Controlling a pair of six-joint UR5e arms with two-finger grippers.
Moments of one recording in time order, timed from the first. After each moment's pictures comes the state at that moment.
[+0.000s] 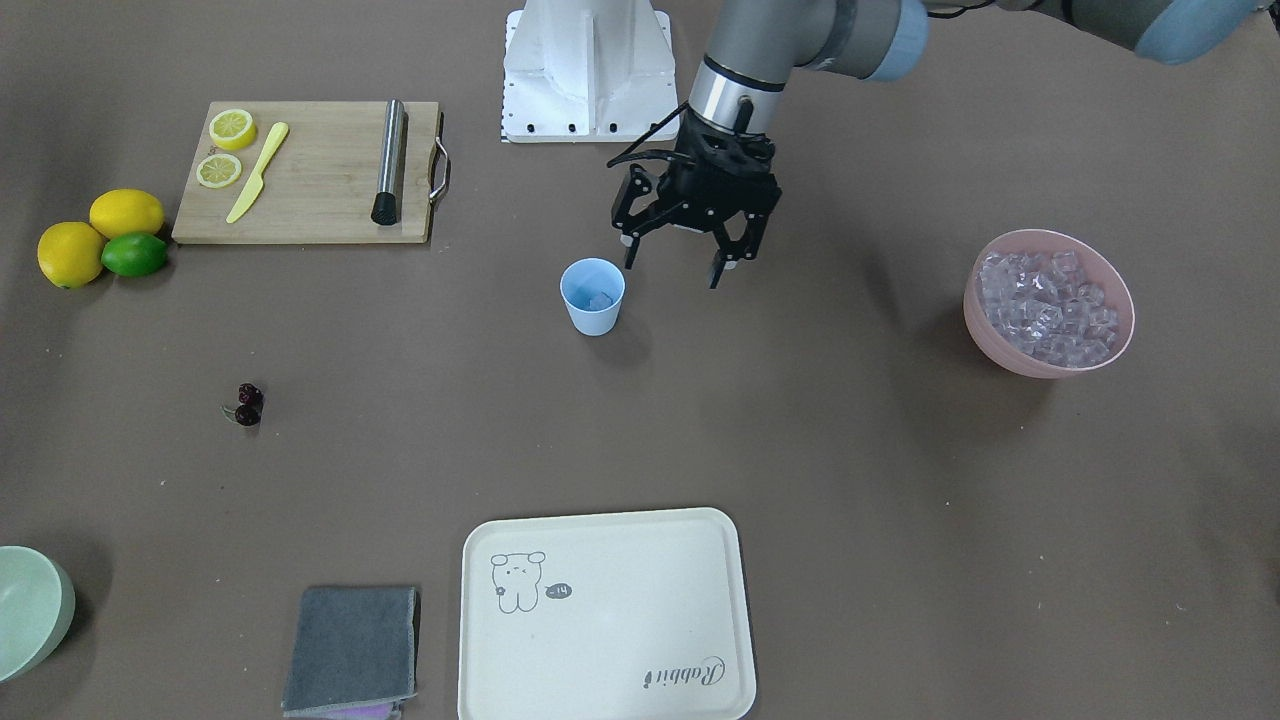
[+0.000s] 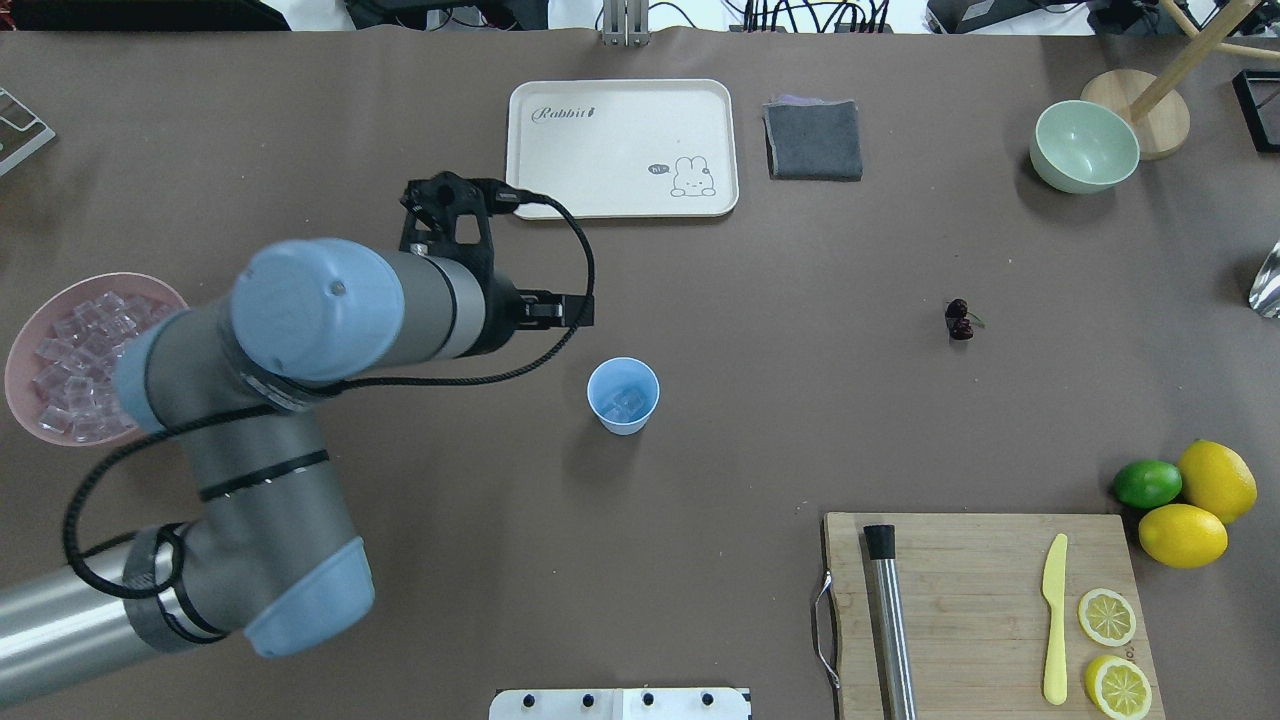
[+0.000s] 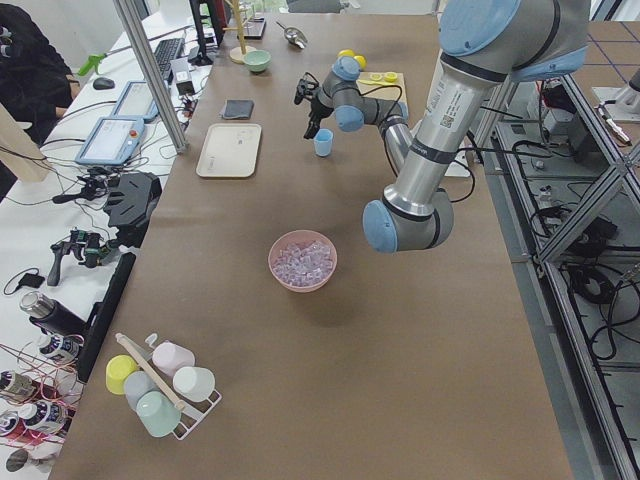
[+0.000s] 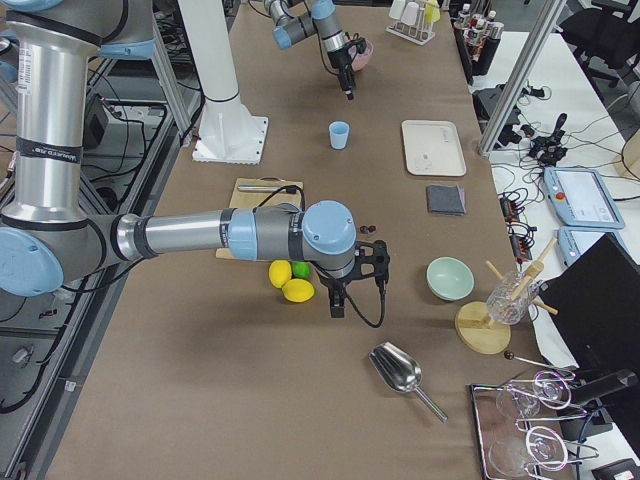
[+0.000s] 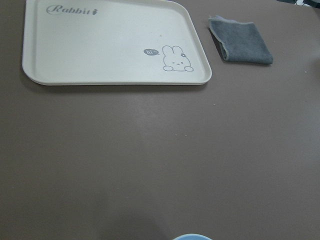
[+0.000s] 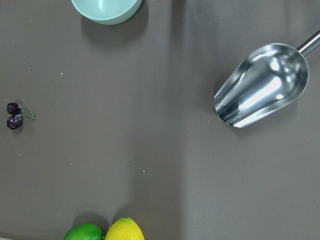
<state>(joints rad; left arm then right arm) -0.57 -2.12 -1.93 -1.76 -1.67 -1.14 1.65 -1.73 1.87 -1.66 2.50 -0.06</state>
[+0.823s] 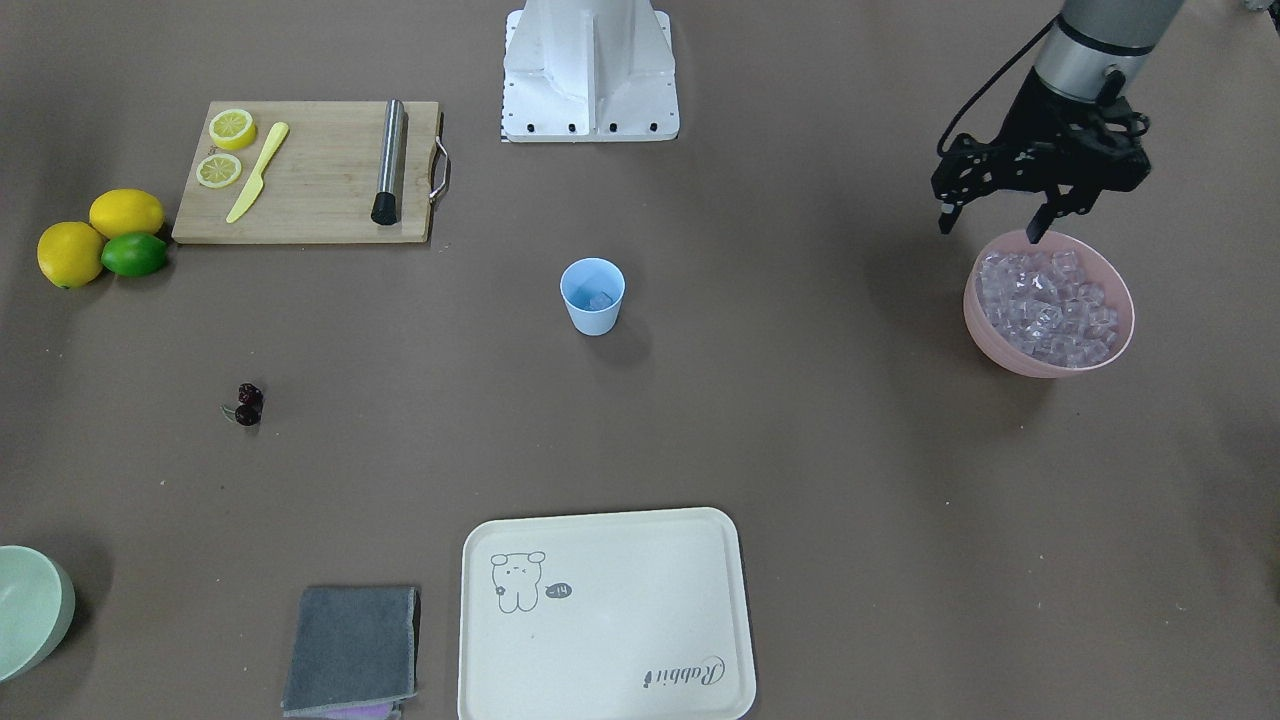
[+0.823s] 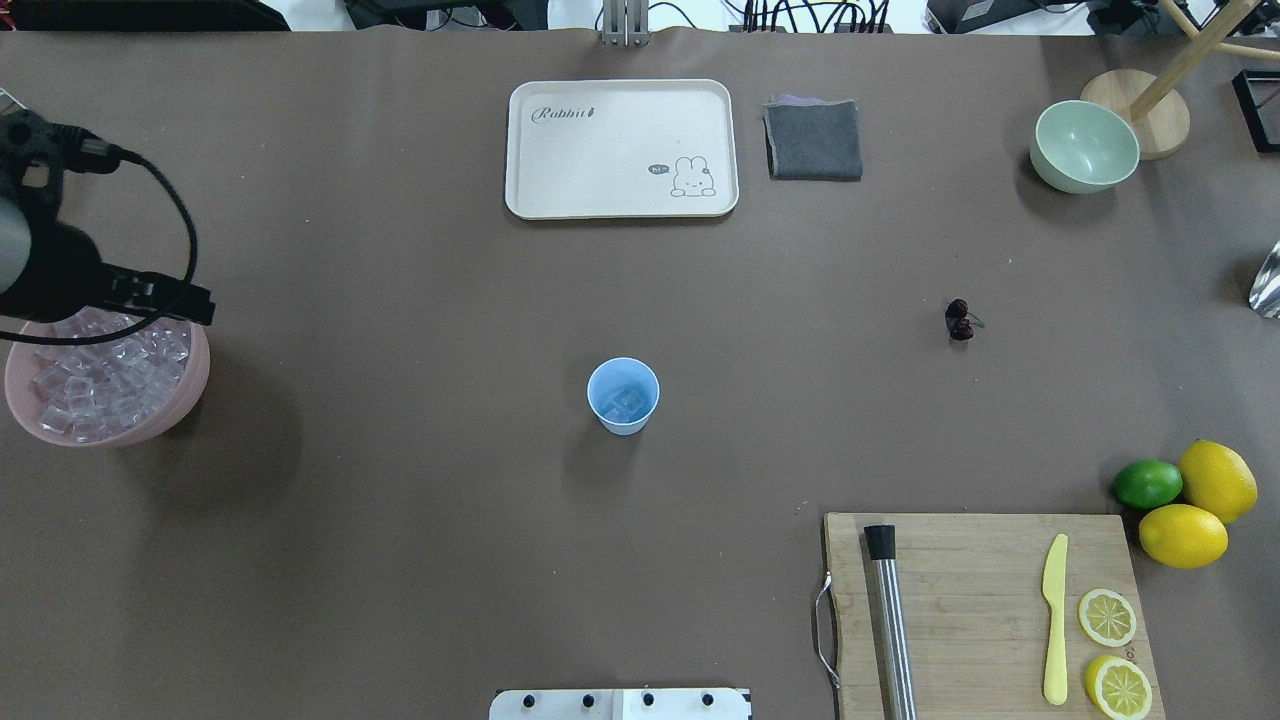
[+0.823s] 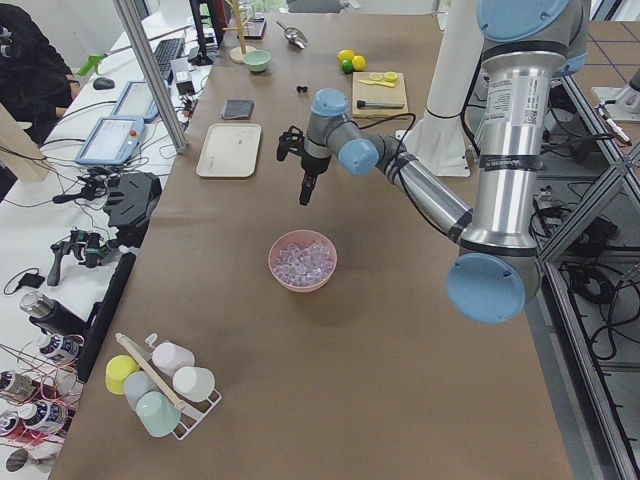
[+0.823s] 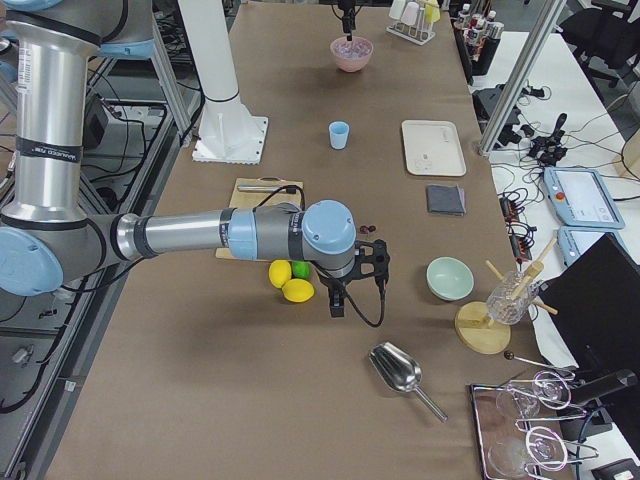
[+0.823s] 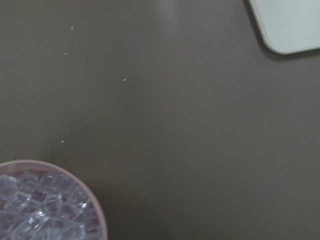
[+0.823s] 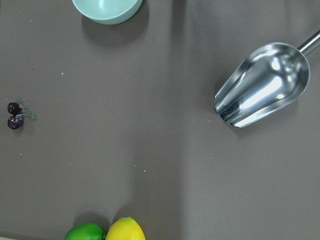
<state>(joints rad) -0.91 -1.53 -2.18 -1.75 -2.01 -0.80 1.64 -1.73 1.87 -1.66 2.50 -0.06</state>
